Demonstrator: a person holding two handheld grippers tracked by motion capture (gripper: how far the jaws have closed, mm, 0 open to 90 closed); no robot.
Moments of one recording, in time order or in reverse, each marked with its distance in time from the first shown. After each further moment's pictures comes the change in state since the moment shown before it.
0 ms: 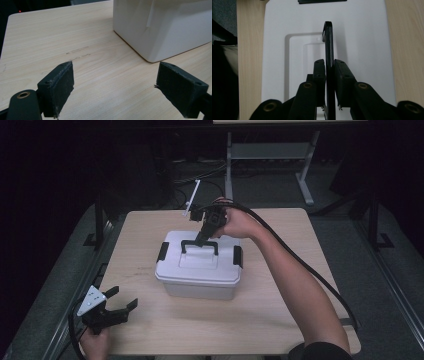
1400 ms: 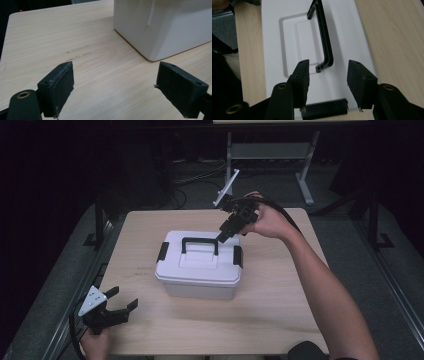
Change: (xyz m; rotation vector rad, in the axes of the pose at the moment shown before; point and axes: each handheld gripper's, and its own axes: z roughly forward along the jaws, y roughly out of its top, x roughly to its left) left arm 0.000 -0.001 0.000 0.012 0.008 0.002; right arm -0.001 -0.062 -0.049 -0.110 -0.061 0.132
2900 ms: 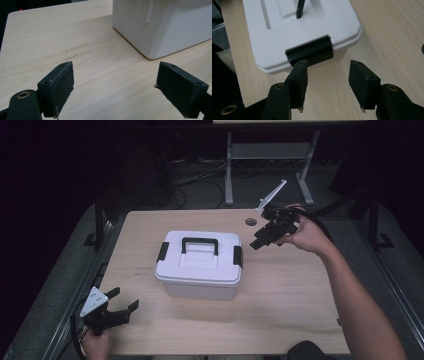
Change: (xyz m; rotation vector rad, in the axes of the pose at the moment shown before) left arm -0.004 -0.001 0.001 0.009 0.001 0.004; right arm -0.013 -0.096 -0.027 -0.048 -0.048 0.160
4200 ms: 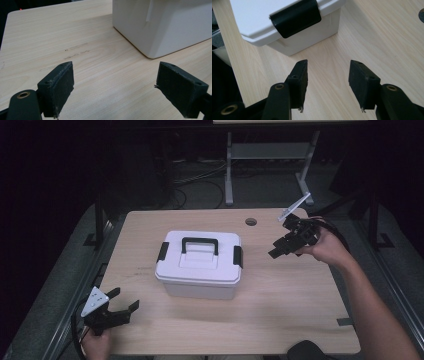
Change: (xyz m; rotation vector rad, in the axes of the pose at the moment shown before) left arm -0.001 0.000 0.001 0.005 0.001 0.003; right arm -0.012 -0.058 -0.007 -0.003 -0.015 0.104
